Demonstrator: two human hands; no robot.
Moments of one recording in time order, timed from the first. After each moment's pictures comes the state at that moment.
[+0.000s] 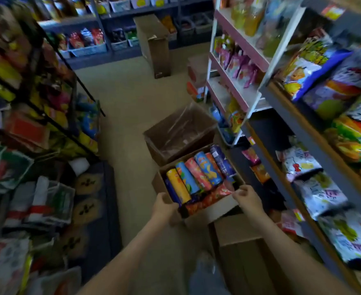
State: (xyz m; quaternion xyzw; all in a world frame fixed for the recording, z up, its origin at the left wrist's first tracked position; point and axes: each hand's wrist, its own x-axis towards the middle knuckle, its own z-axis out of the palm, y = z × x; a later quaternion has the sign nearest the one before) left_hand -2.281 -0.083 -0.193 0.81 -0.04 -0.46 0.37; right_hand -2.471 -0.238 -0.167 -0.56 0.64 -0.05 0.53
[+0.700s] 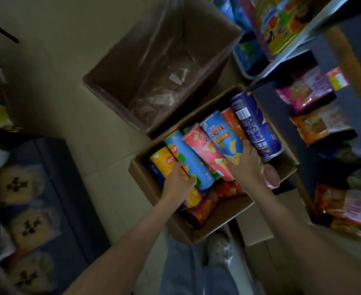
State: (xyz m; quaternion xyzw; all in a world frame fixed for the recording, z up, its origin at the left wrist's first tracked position) left_hand -2.167 -0.266 -0.508 0.79 -0.14 -0.56 0.21; right_hand -2.317 -0.383 -0.513 -0.68 0.66 0.09 0.31
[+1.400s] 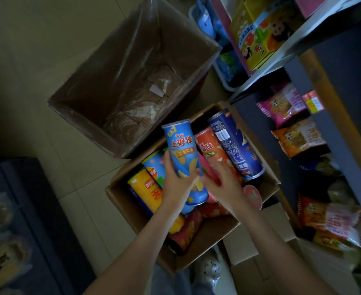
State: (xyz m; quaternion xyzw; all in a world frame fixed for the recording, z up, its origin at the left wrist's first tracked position) left_hand -2.192 -0.348 -0.509 0.68 -0.04 -0.55 0.48; right_hand -2.317 -0.405 -0.503 -0.62 0.56 -0.03 0.55
